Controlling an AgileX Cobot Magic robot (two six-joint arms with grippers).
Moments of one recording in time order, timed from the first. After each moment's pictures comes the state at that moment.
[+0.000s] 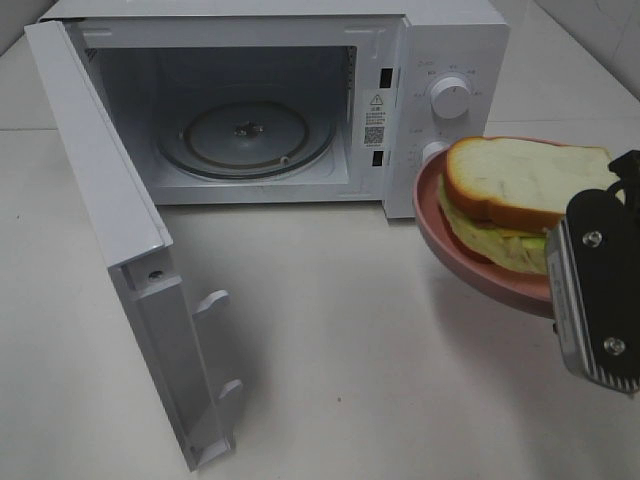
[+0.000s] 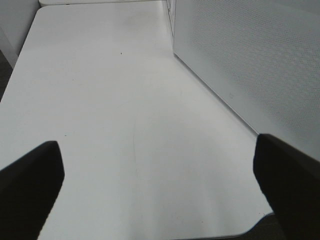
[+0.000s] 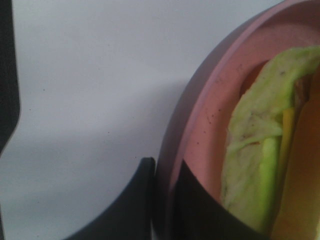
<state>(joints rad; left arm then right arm) -0.04 0.00 -0.52 -0.05 1.09 0.04 0.67 0.98 -0.55 -0.26 0.64 -0.74</state>
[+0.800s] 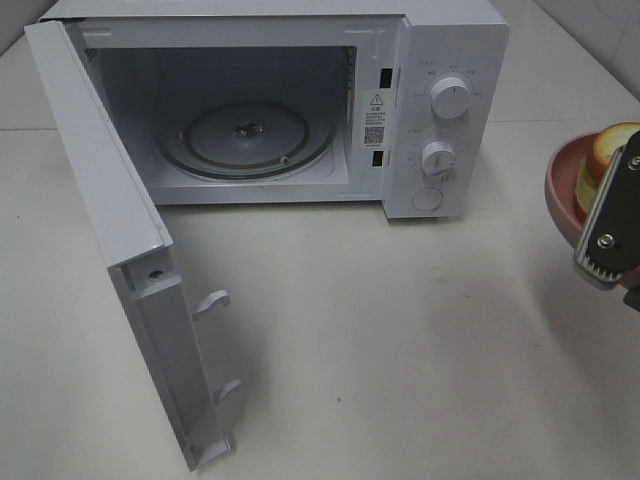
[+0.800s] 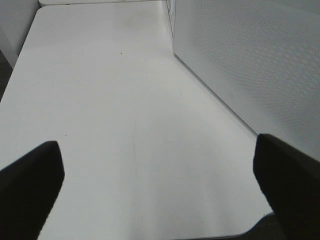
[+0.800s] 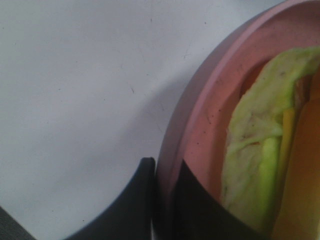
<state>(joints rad) -0.04 0.00 -0.52 -0.05 1.09 0.04 0.67 0.98 -0.55 -0.54 0.78 -0.07</state>
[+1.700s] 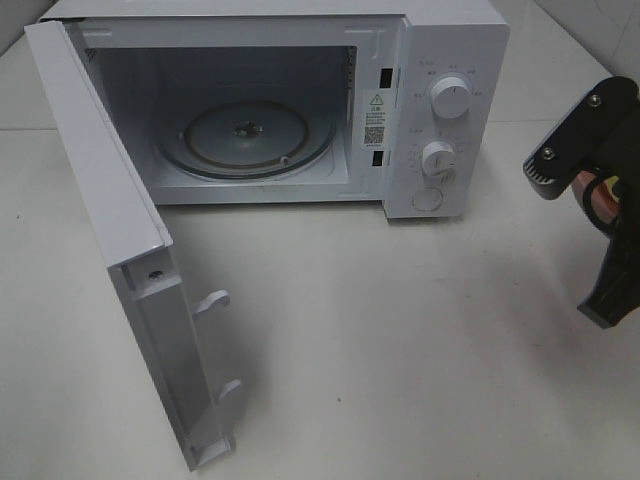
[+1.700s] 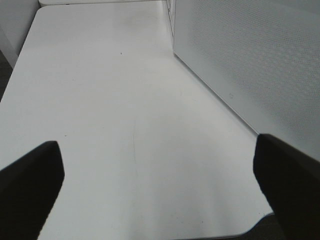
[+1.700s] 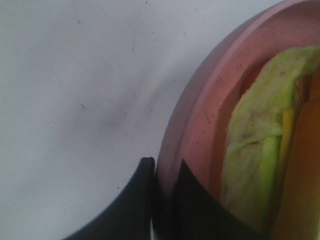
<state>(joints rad) -0.04 0.00 -0.52 -0.05 1.09 0.04 0.56 1.24 -0.69 -0.65 0.78 0.22</state>
